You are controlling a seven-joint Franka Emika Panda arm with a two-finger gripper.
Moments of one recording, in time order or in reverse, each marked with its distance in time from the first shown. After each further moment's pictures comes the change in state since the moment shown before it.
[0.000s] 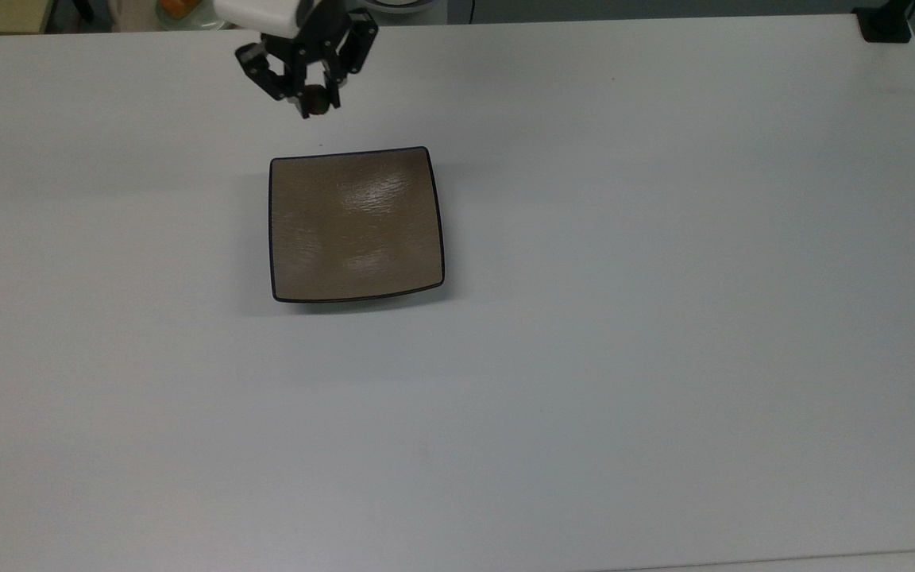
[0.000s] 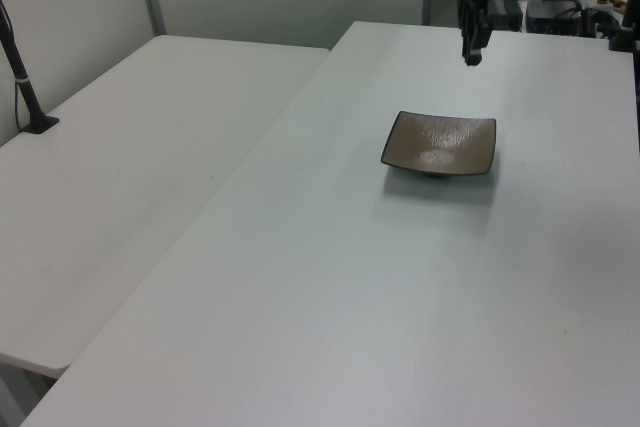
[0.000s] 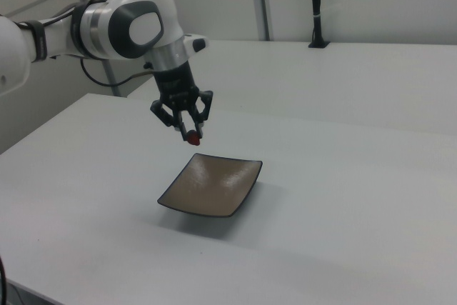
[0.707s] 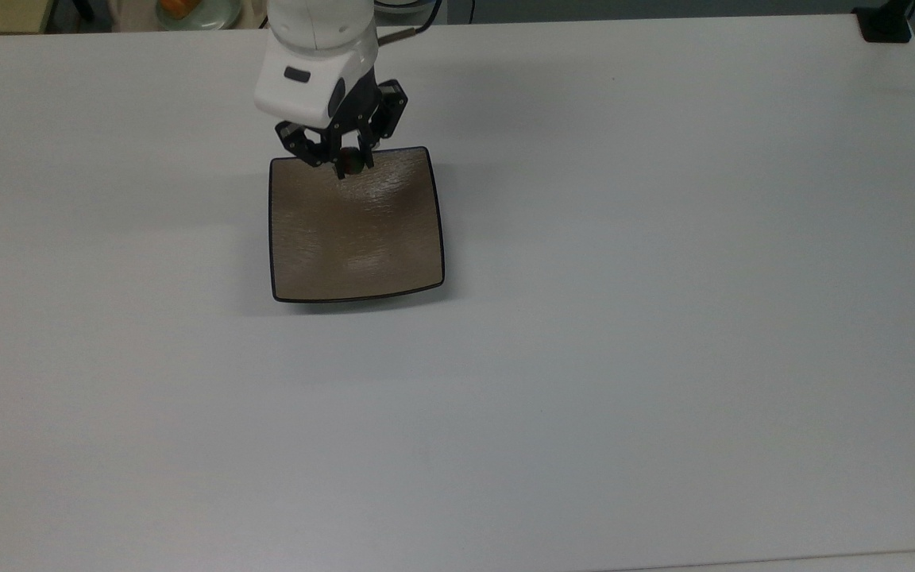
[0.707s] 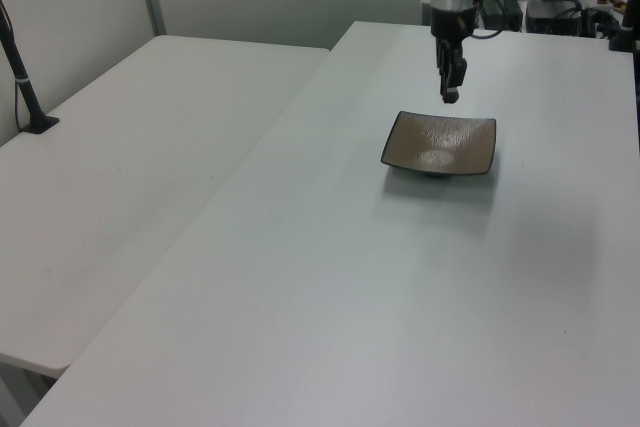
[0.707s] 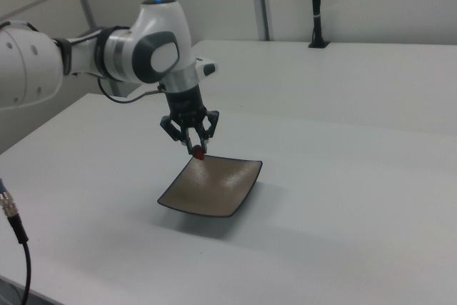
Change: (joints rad) arm 0.025 0.129 -0.009 0.000 0.056 0.117 0.026
